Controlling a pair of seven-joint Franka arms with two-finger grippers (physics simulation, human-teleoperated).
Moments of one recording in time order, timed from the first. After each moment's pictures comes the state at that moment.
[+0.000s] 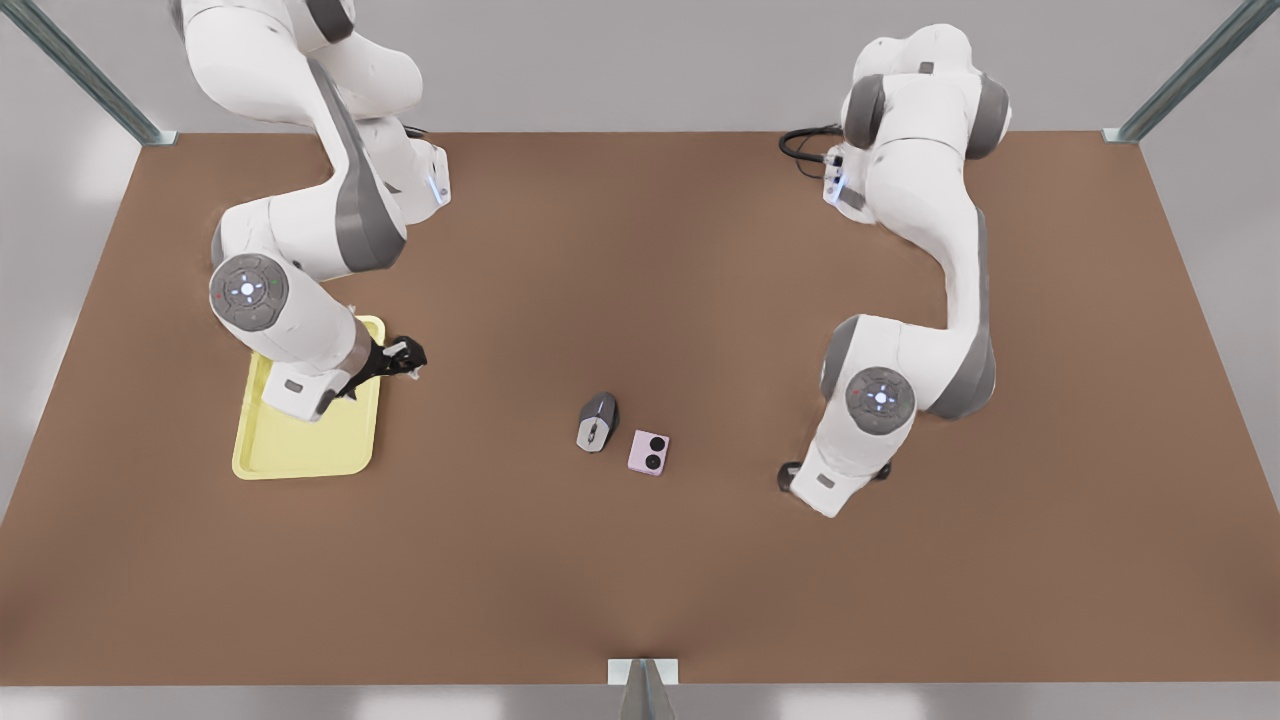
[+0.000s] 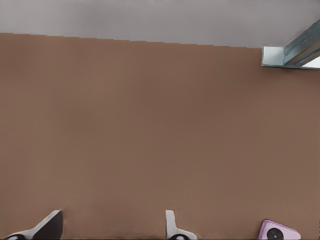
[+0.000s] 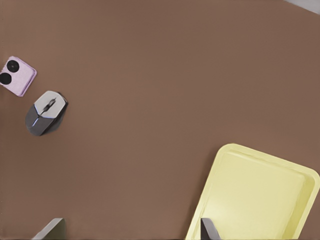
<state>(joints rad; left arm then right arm) -0.49 0.67 0.30 -1.05 -0.10 1.75 -0.39 0.21 0.30 0.14 -1.43 -0.02 1.63 -0.06</state>
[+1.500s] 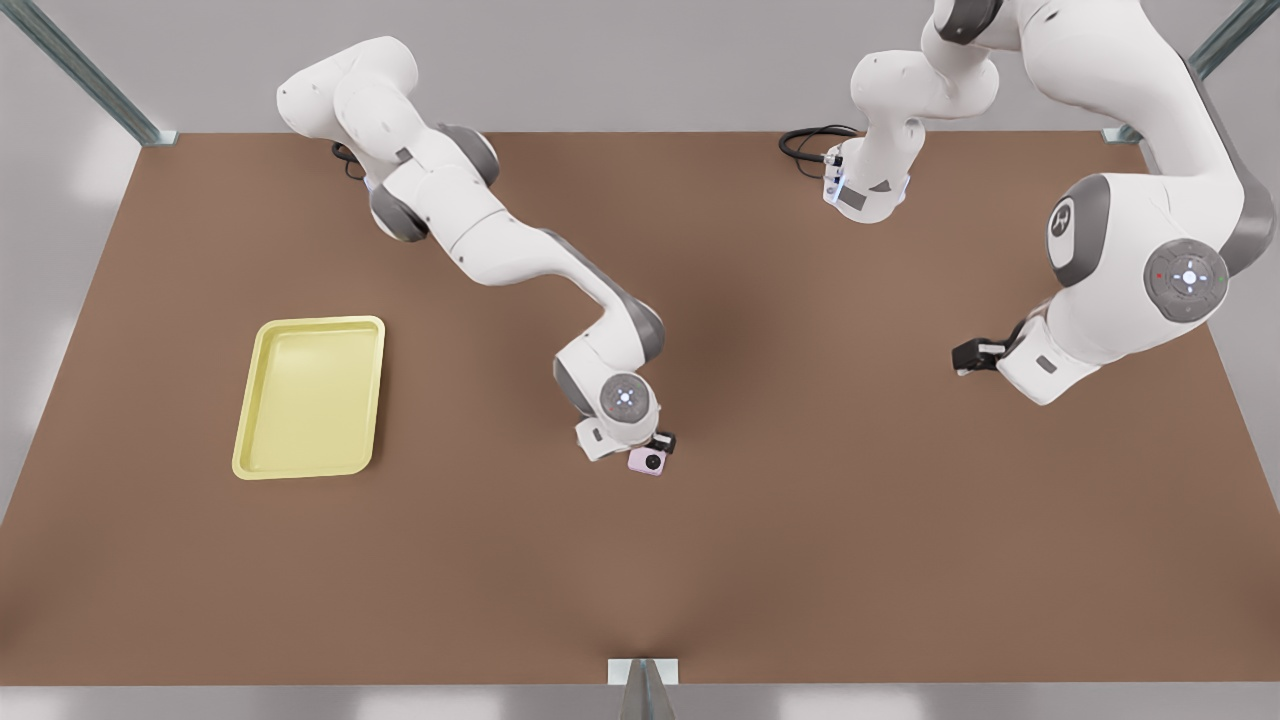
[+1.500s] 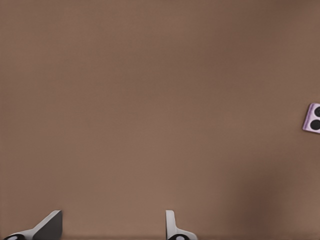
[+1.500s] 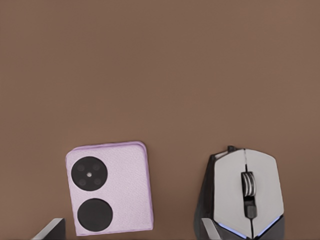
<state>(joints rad) -0.09 0.24 0.00 -1.38 0.03 1.48 -0.04 0.64 1.20 0.16 -0.74 -0.06 1.88 1.05</state>
